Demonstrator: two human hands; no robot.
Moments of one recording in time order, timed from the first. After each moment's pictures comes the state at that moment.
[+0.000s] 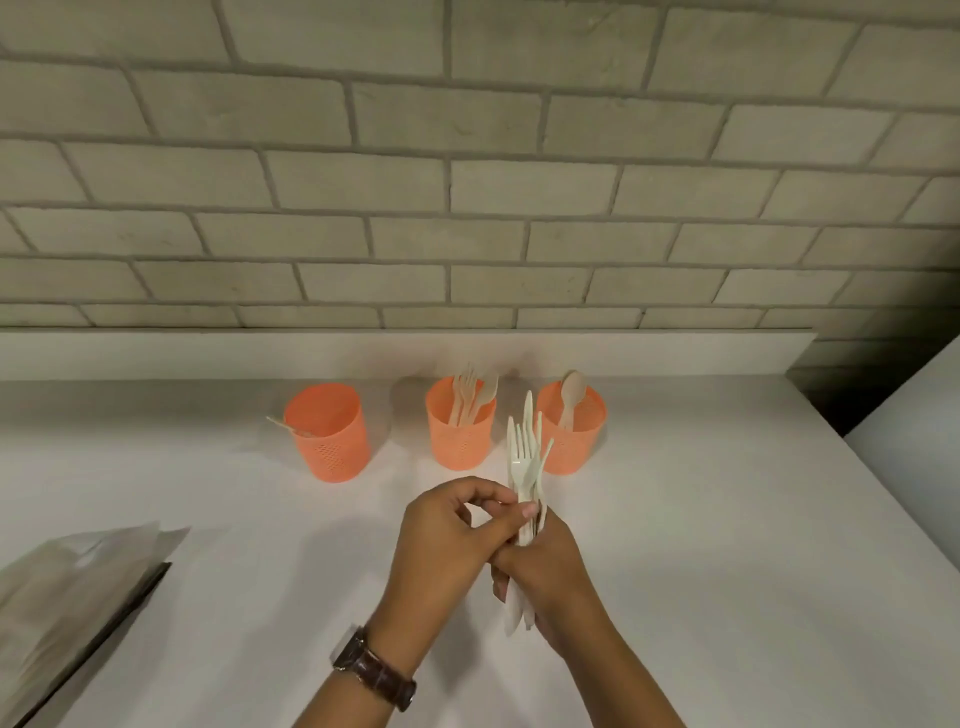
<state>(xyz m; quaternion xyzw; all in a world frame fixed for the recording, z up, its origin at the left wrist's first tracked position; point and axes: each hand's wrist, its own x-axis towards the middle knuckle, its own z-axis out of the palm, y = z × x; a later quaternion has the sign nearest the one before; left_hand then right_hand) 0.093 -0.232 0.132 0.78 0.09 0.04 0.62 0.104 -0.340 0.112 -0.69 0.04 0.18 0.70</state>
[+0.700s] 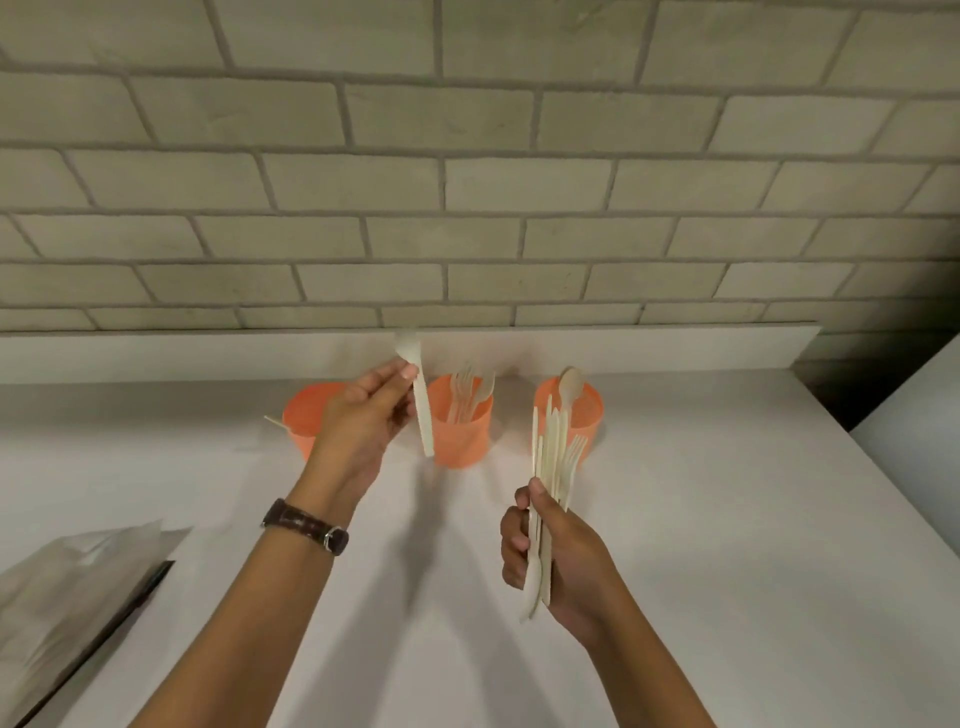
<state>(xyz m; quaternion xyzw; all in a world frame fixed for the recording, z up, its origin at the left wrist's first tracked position) 0.169 -0.170 0.164 0.57 0.13 0.07 0.81 0.111 -0.367 0.112 -0.48 0.05 0.27 0.83</state>
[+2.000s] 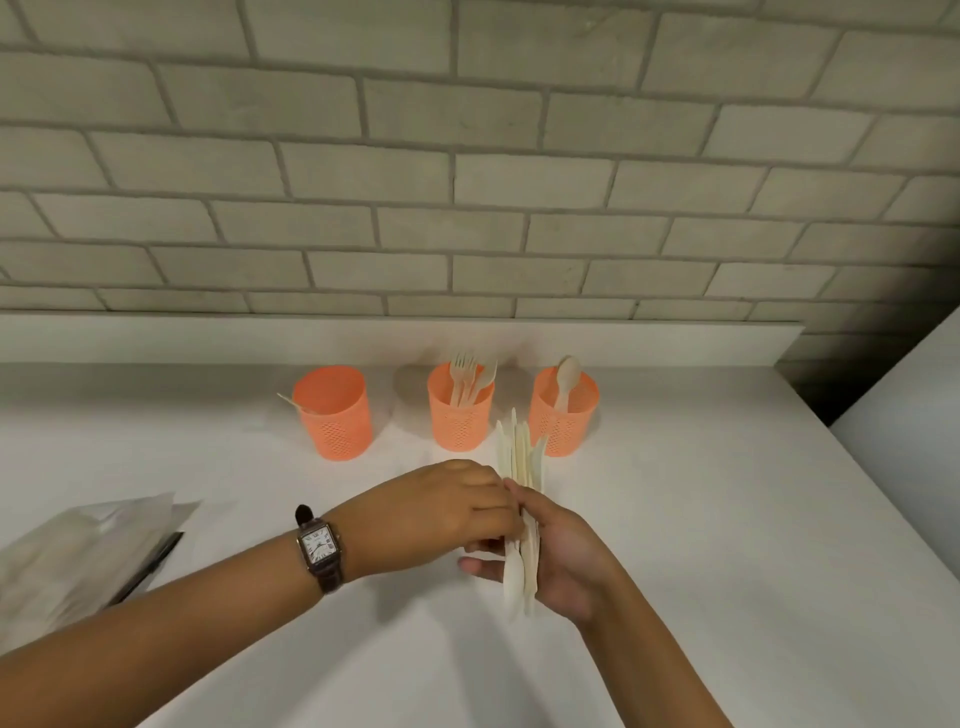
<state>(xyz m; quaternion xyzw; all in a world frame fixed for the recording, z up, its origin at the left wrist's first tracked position) 0.101 -0.187 0.146 0.84 -0.52 0.14 0.04 0.092 -0.358 0.127 -0.43 0.09 0.38 0.81</state>
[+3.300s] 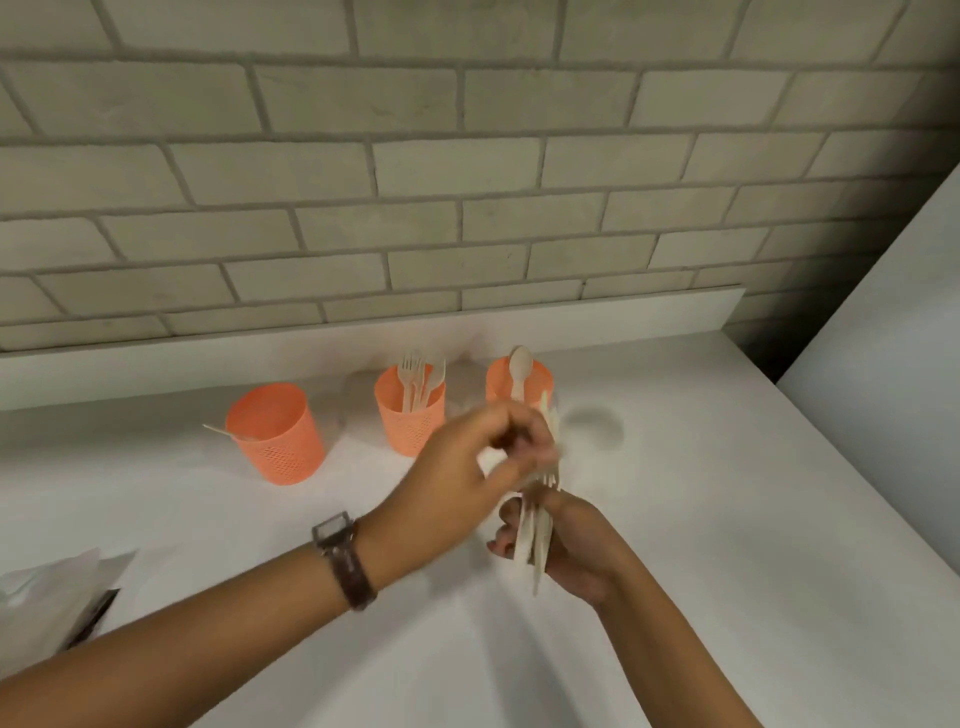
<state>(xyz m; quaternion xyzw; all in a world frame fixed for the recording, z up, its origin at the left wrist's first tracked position) 0.112 -0.260 0.184 0.76 -0.29 0.05 0.58 0.112 -0.405 0.107 -0.49 0.11 0.27 0.82</state>
